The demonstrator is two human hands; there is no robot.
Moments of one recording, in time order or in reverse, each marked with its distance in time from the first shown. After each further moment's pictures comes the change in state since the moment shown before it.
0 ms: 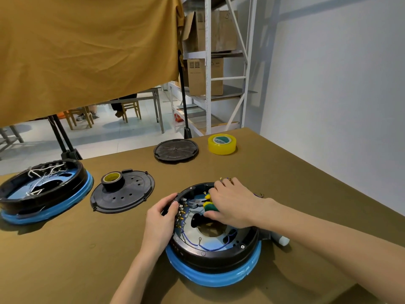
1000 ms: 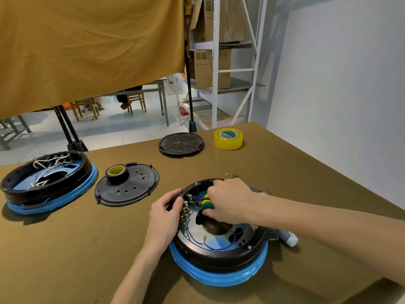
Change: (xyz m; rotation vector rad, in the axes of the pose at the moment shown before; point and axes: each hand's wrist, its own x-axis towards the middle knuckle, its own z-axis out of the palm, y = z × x) left_hand -0.001 0.003 -0.002 0.072 0.021 0.006; right_hand 0.022 -0.016 -0.004 0.060 -0.052 0.028
